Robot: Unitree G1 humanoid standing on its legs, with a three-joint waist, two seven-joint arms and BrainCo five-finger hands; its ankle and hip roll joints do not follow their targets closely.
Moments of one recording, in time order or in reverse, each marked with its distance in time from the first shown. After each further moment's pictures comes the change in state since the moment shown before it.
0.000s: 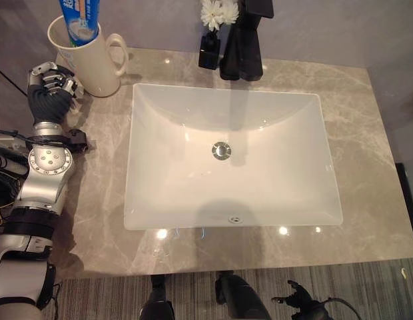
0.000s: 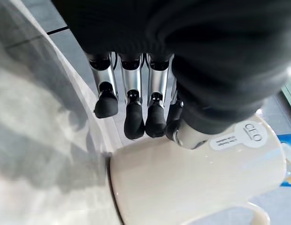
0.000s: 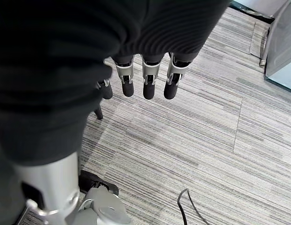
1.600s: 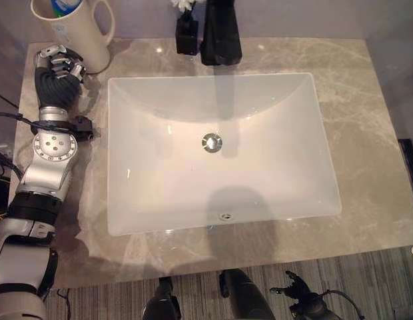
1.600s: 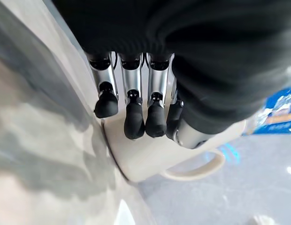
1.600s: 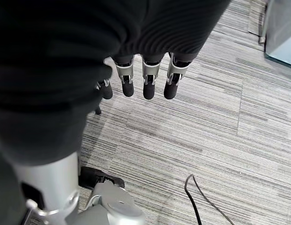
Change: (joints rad) left arm -0.169 0.008 -0.119 0.118 -0.003 -0.020 -0.005; right arm -0.027 -0.009 0.020 -0.030 0.037 -0.001 -0.002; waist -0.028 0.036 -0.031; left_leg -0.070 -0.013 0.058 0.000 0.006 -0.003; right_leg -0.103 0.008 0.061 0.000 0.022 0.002
